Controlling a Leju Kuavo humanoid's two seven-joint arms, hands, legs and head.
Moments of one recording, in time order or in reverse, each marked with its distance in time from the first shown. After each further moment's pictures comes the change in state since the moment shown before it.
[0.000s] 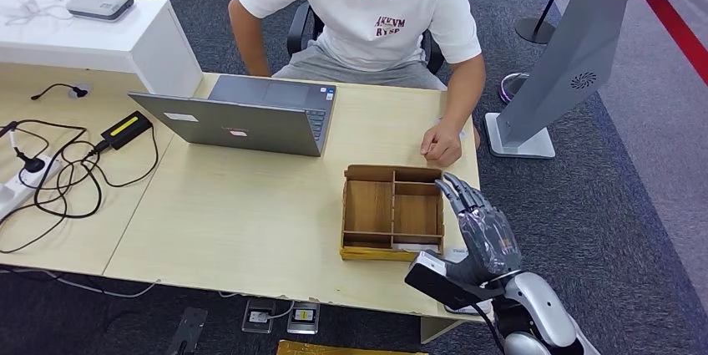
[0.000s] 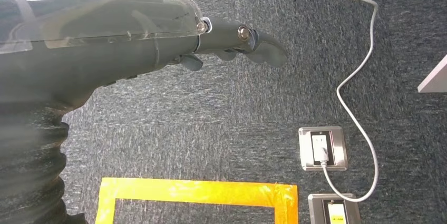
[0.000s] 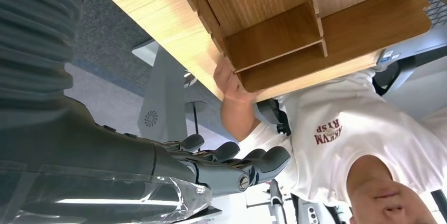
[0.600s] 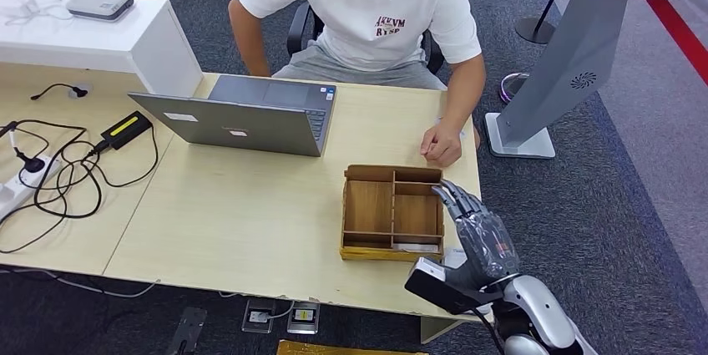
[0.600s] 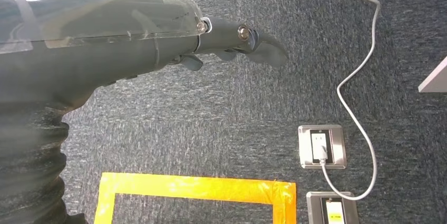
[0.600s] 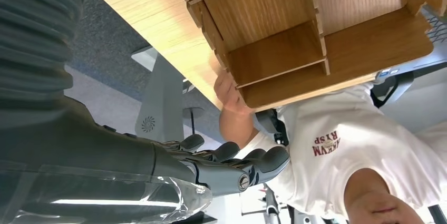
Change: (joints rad) left arm 0.000 0.000 -0.007 -0.006 0.026 -0.001 0.000; right arm 0.004 -0.008 0.012 0.022 -0.017 0.009 -0.028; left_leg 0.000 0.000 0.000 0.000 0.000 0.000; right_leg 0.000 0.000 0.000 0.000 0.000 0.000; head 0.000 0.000
